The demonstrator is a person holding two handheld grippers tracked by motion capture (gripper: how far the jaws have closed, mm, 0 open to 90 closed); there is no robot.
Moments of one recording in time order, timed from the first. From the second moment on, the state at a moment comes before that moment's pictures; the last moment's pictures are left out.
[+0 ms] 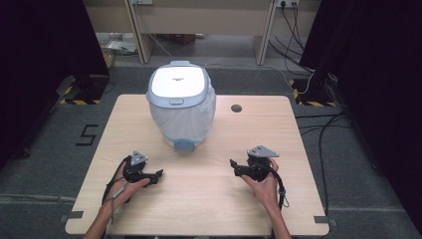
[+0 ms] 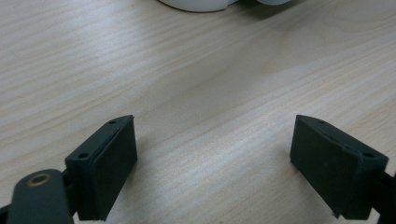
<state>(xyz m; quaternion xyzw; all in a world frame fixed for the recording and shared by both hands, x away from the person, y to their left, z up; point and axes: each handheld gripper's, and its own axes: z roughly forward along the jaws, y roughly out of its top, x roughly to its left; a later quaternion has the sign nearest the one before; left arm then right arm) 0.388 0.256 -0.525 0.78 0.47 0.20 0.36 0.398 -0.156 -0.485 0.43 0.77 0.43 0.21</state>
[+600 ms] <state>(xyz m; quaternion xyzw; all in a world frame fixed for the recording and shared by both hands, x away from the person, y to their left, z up) 0.388 0.256 -0.525 0.78 0.47 0.20 0.36 0.381 -0.149 -0.515 0.45 0.80 0.36 0.18</state>
